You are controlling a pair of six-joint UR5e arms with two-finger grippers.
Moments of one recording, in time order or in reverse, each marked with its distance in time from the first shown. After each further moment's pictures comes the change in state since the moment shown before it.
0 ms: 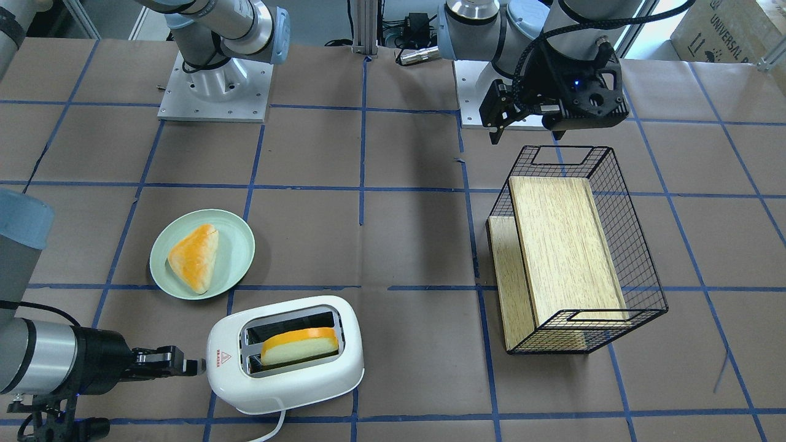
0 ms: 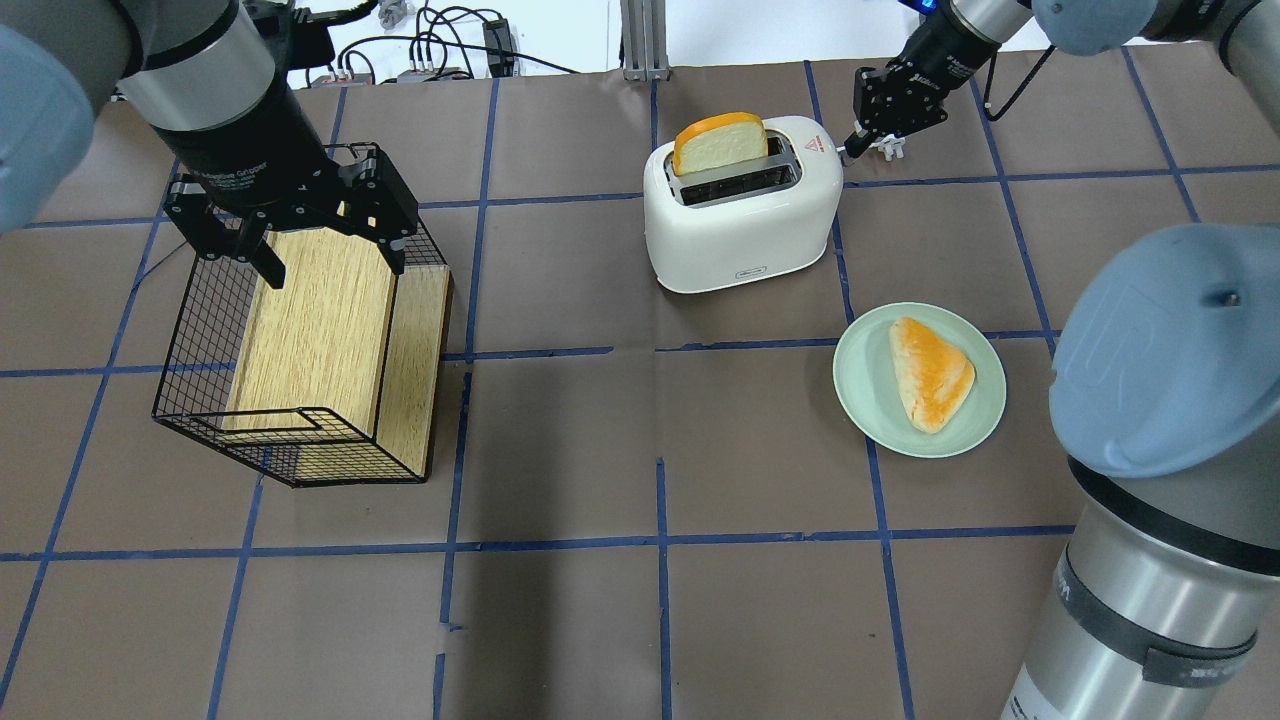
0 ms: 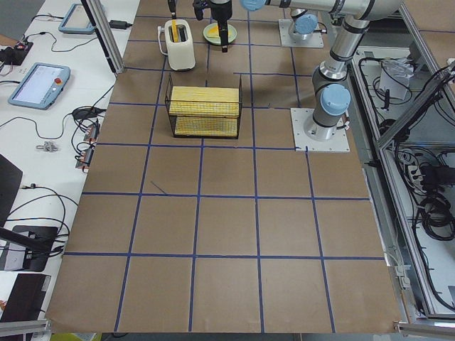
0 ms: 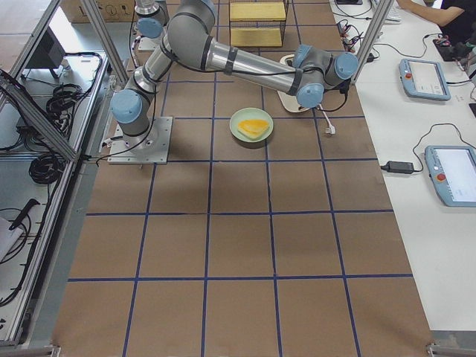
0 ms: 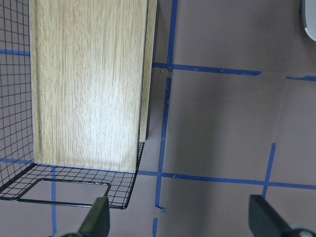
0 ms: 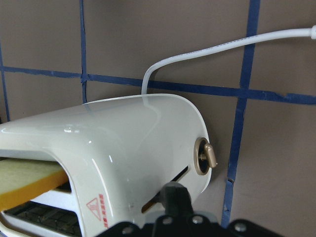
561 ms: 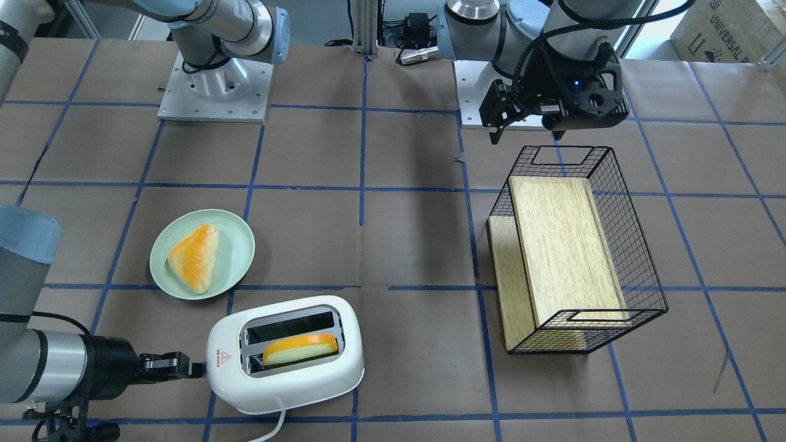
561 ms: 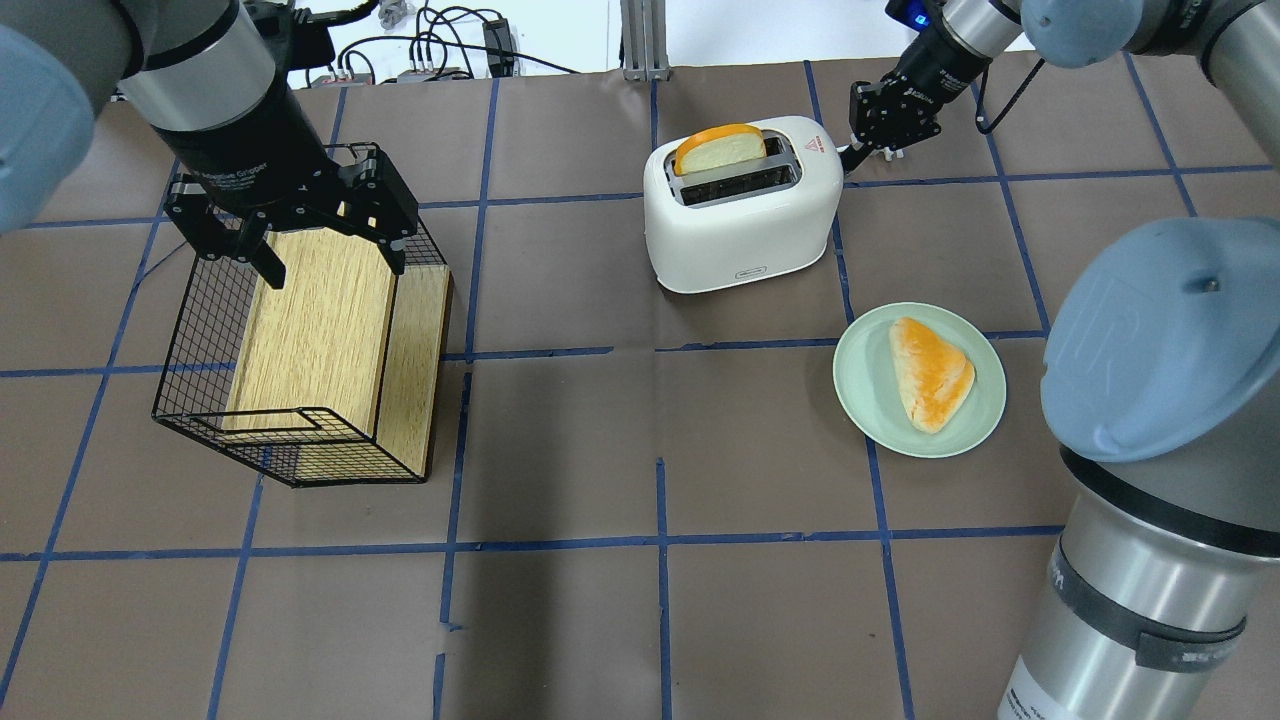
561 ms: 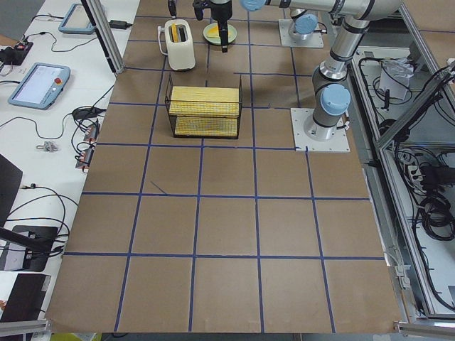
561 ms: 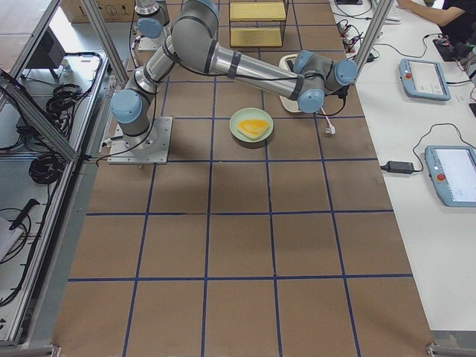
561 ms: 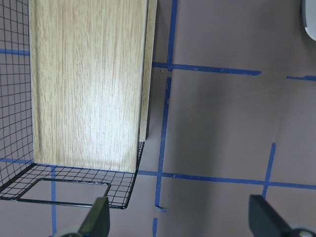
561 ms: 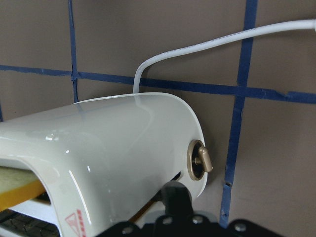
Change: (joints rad) left arm 0.000 0.000 0.000 0.000 0.000 0.000; right arm 0.000 0.031 -0.001 0.000 0.000 0.000
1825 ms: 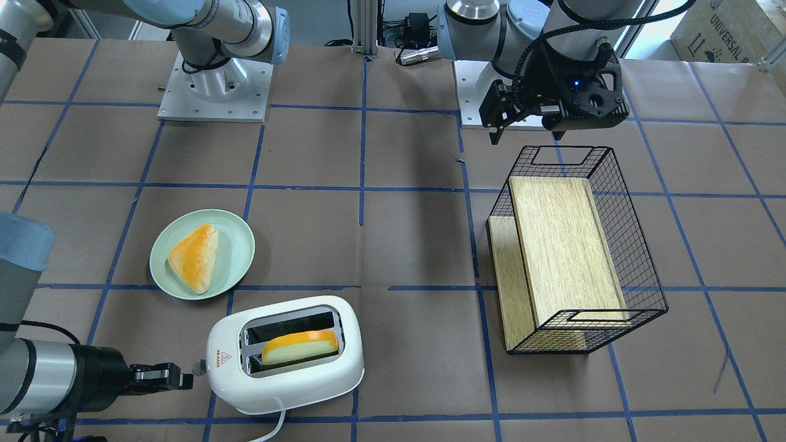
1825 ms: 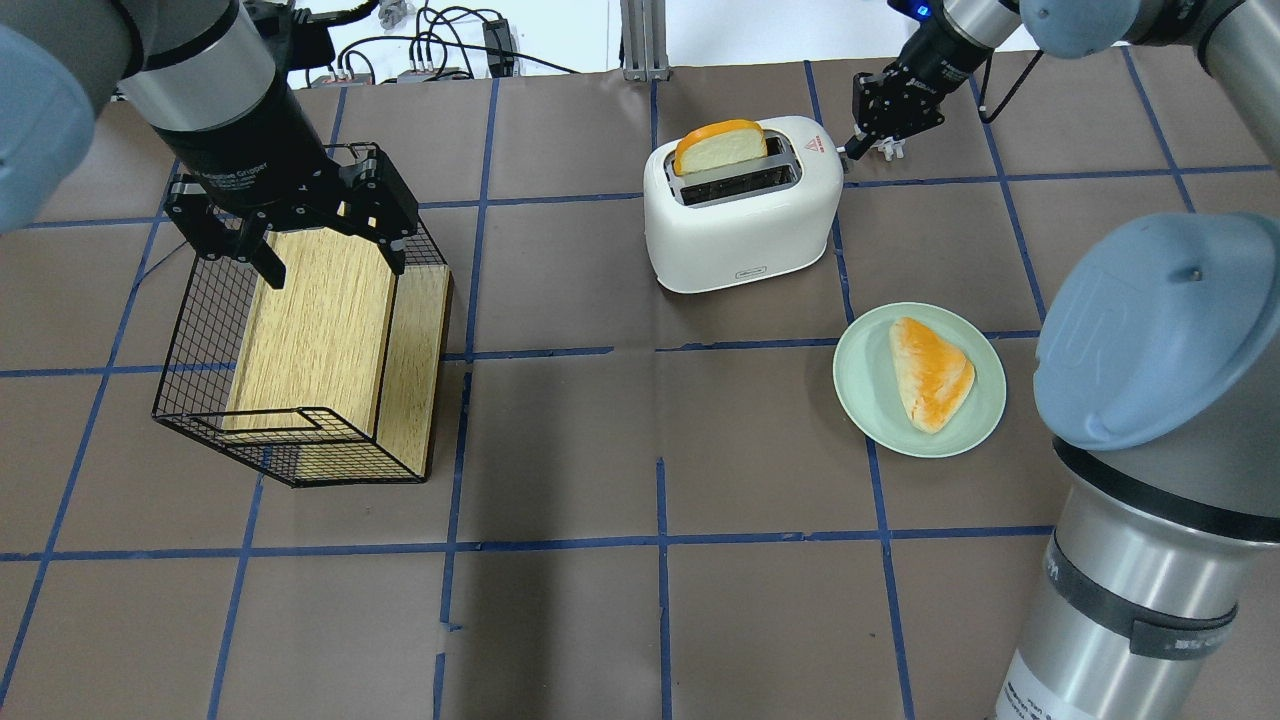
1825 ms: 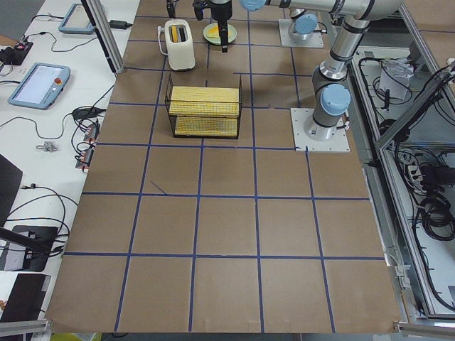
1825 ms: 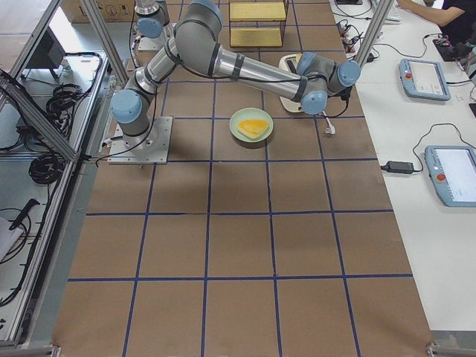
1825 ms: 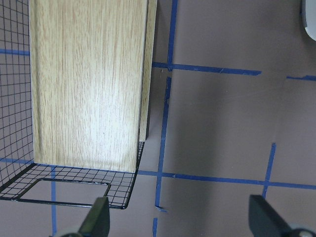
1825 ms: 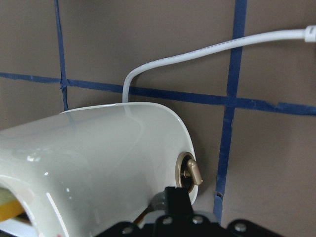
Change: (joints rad) left arm 0.000 0.000 0.000 0.000 0.000 0.000; right arm 0.005 0.014 -0.081 0.010 -0.055 0.021
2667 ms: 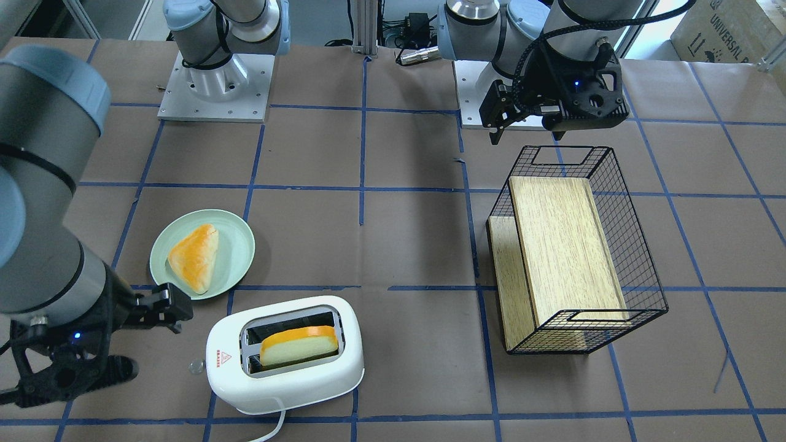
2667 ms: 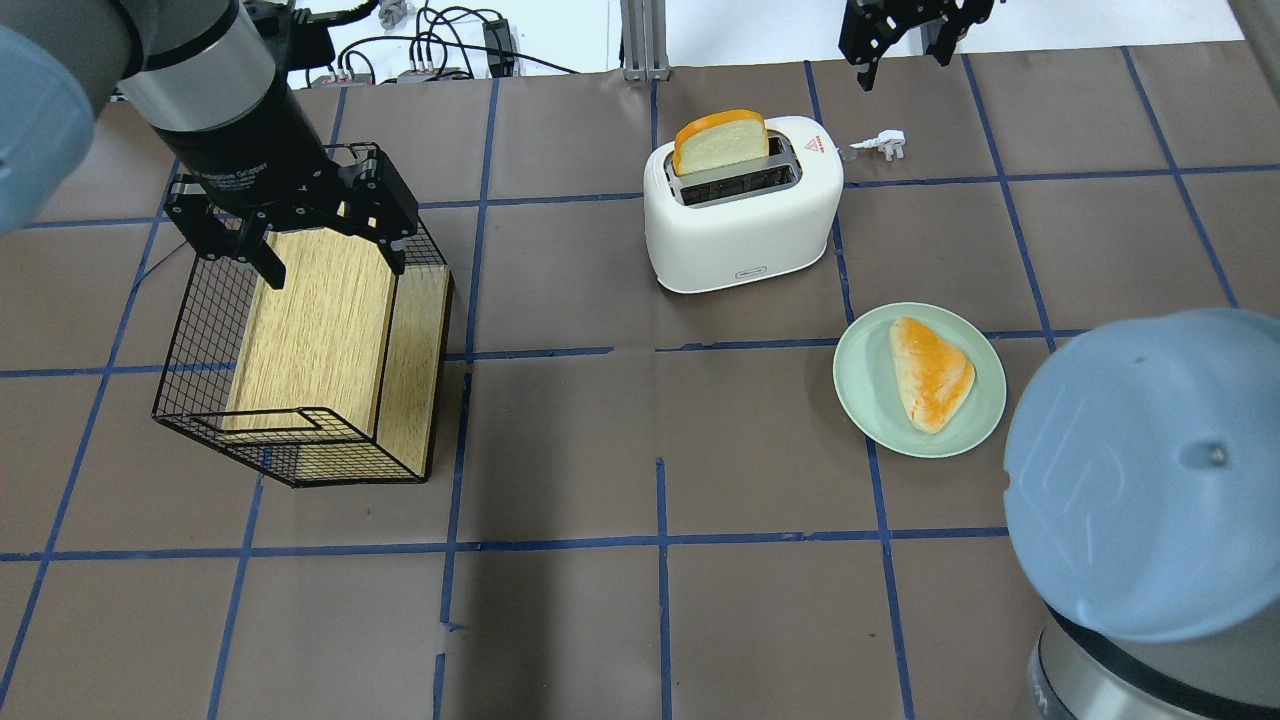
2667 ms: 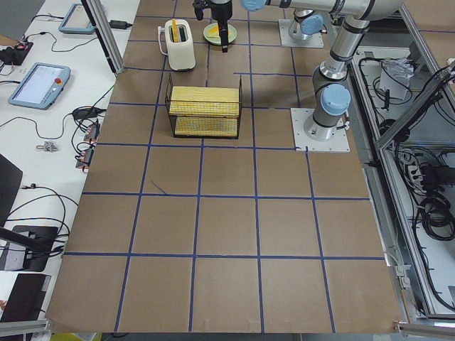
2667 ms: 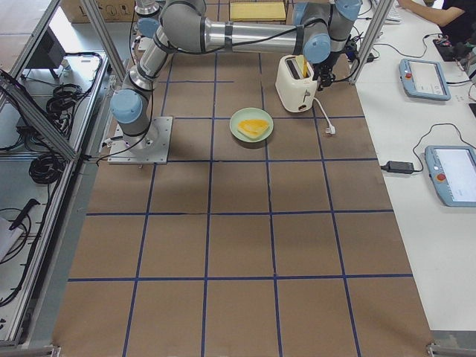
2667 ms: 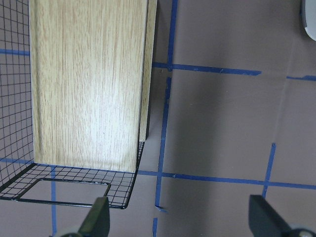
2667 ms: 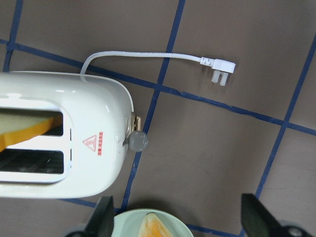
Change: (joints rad) left arm 0.000 0.000 0.000 0.000 0.000 0.000; right arm 0.175 -0.194 -0.050 0.071 -0.506 -0.010
